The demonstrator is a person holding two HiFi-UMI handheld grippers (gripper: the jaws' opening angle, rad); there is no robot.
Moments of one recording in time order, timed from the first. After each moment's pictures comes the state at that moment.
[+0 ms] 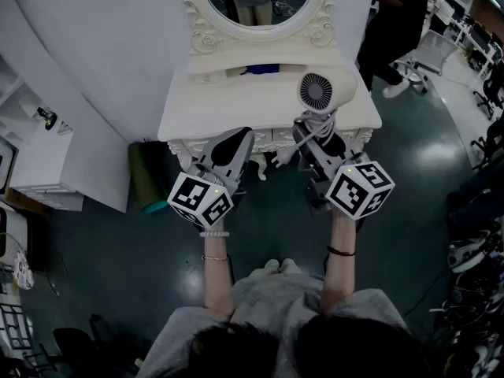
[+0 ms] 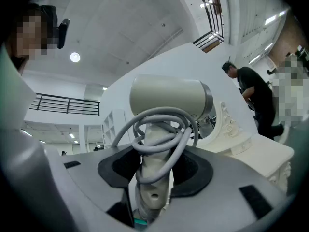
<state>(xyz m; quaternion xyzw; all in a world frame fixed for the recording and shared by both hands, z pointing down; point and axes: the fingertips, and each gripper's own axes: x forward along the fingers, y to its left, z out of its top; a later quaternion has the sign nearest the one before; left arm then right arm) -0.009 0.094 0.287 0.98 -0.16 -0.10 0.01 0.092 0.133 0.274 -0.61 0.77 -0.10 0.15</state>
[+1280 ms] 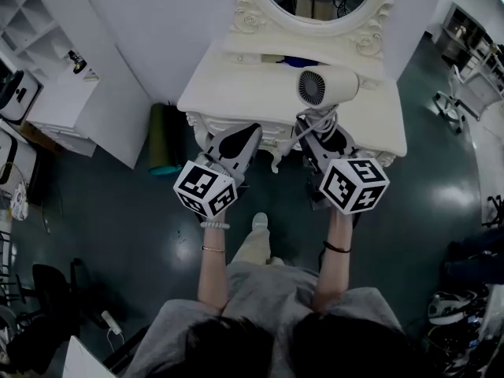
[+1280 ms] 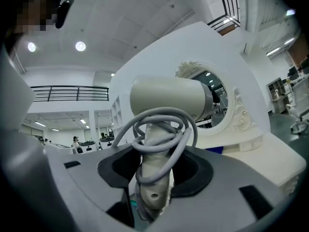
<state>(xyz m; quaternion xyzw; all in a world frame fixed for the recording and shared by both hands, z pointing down) 0.005 0.073 0.331 0.96 -0.27 -0.06 0.02 0.105 0.077 0.318 -0.56 0.82 -0.12 0.06</state>
